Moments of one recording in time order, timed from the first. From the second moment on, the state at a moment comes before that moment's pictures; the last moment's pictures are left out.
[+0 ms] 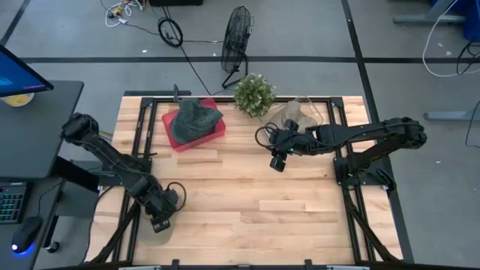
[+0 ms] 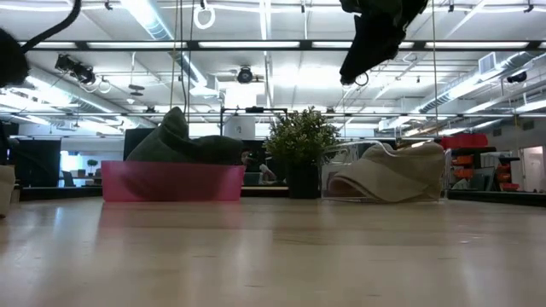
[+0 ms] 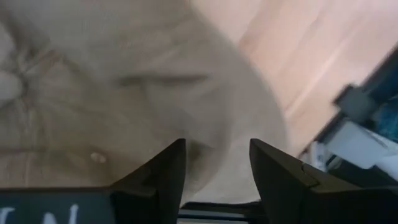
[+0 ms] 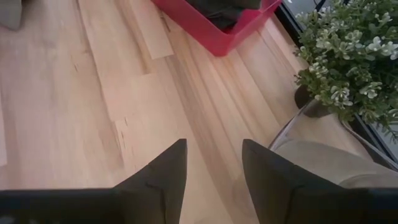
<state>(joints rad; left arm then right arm) -0.73 1.26 0.71 -0.74 0.28 -1.25 0.06 1.35 1.14 -0.68 0.37 0.25</state>
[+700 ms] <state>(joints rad) -0.74 1.26 0.66 -0.43 0.16 -1.04 0.06 1.43 1.14 -0.45 0.14 0.13</state>
